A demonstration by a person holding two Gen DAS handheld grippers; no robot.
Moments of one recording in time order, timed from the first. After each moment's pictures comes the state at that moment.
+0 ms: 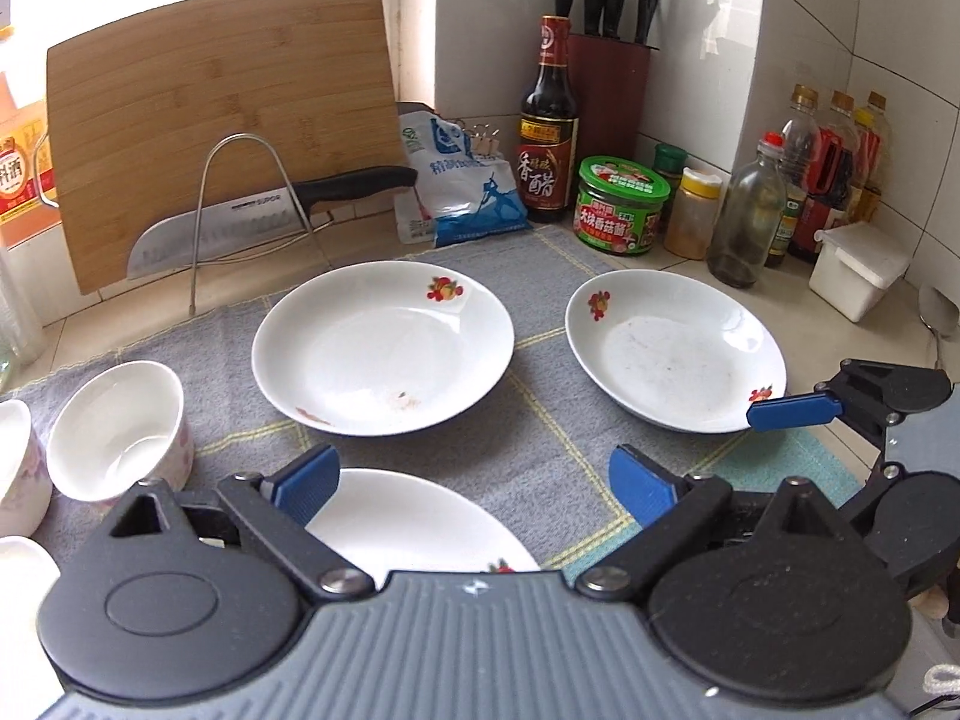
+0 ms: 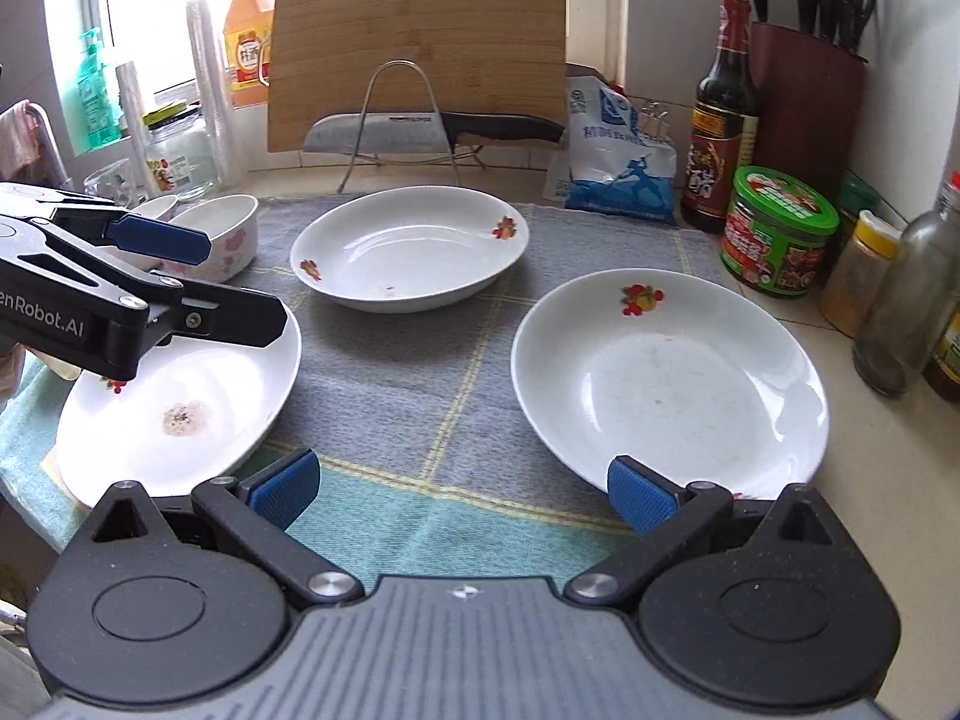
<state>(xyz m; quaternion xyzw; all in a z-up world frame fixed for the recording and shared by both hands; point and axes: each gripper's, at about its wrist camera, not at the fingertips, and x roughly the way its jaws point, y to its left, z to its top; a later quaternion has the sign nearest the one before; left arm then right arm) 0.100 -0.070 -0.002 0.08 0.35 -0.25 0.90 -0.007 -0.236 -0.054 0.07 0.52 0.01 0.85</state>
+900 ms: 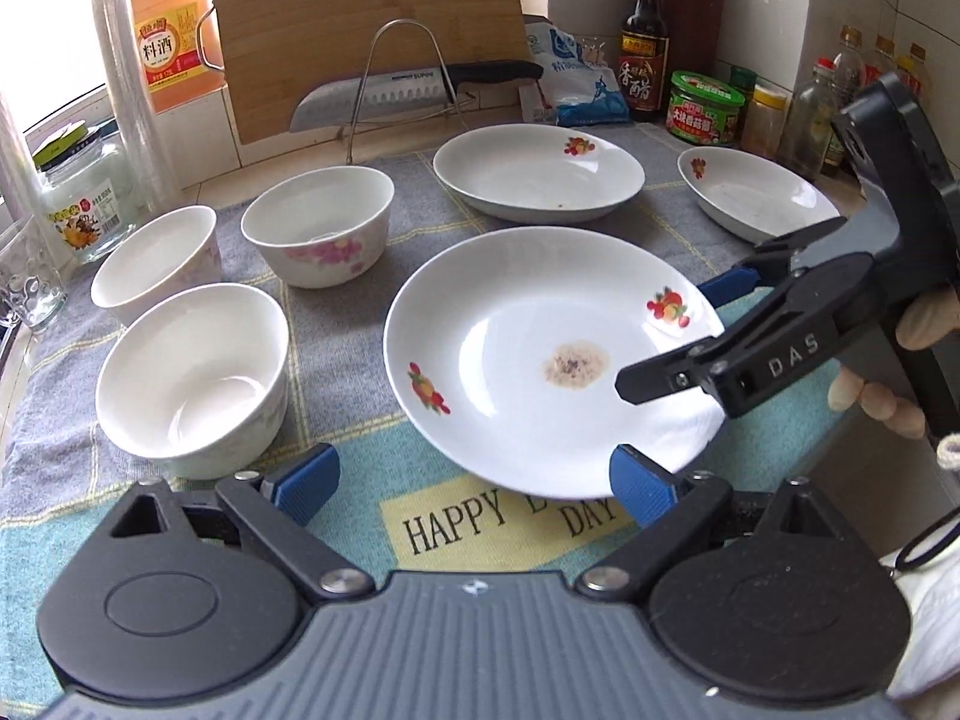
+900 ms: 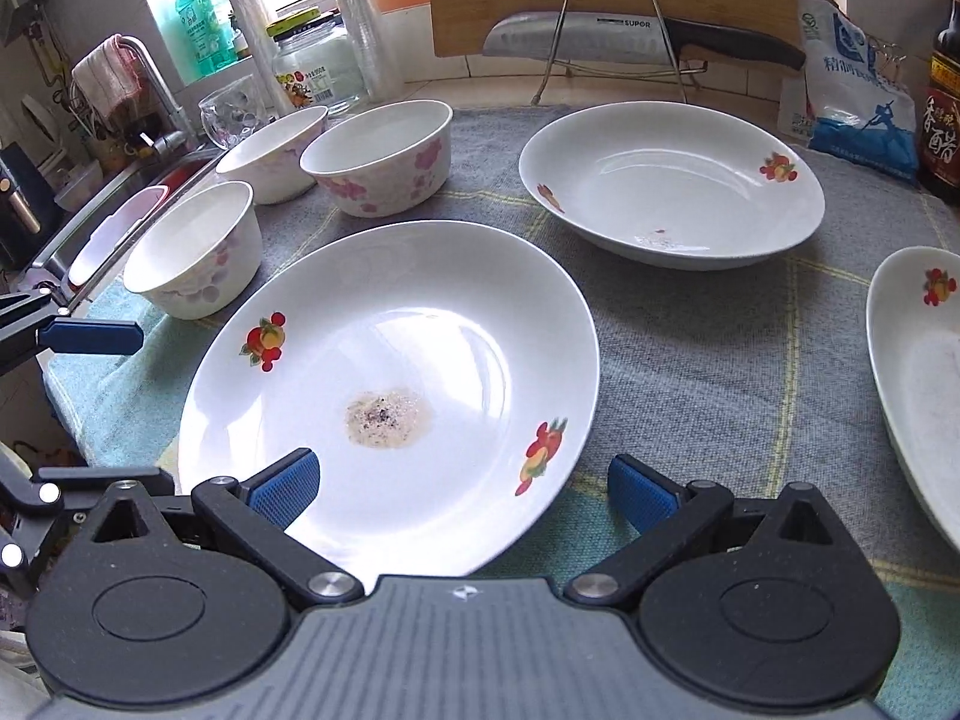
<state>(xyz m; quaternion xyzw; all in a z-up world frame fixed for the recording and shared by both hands) 0.028 0.053 -0.032 0.11 0.40 -0.19 0.89 0.048 -0.144 -0.097 0.12 0.57 0.14 0.80</state>
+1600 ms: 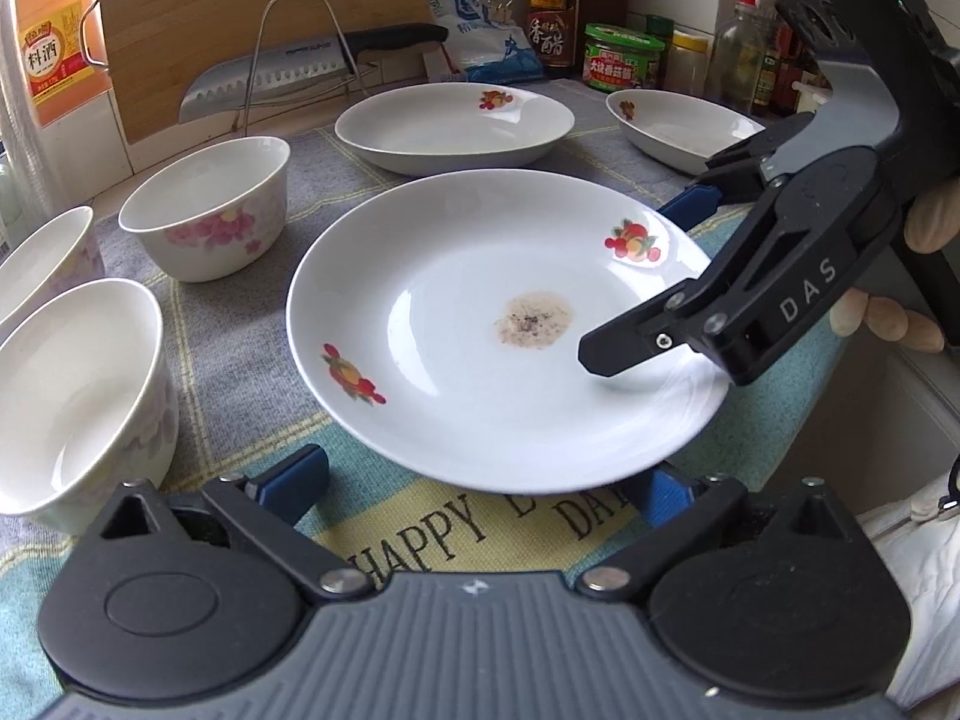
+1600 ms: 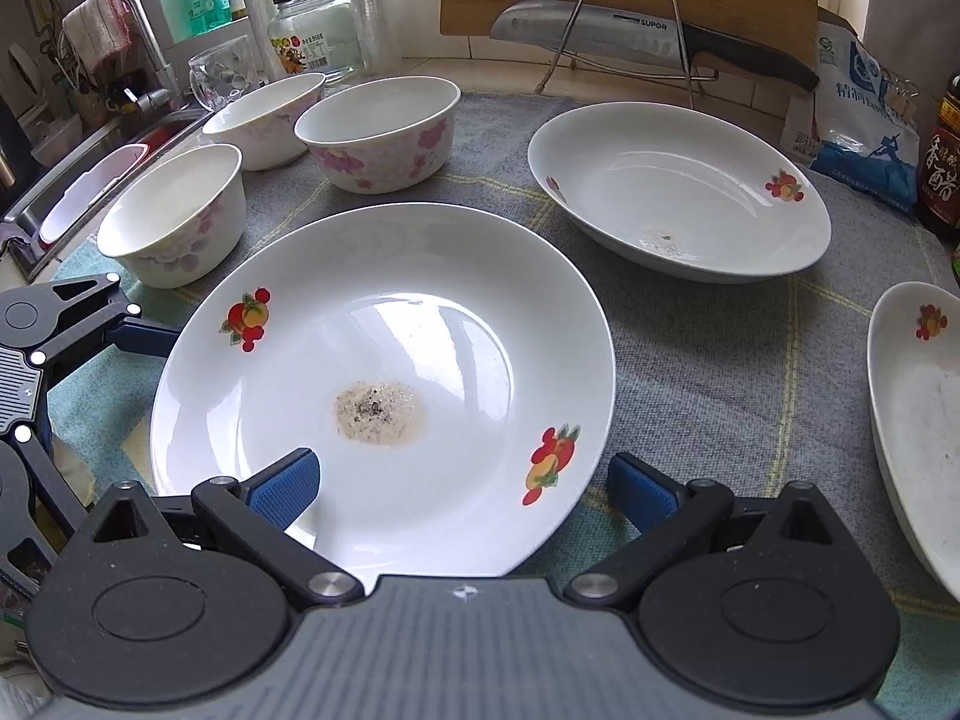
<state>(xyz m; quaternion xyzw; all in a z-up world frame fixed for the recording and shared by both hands) 0.052 0.045 -0.078 0.14 0.39 -0.29 0.86 0.053 -0.129 -0.099 0.06 0.59 0.13 0.79</state>
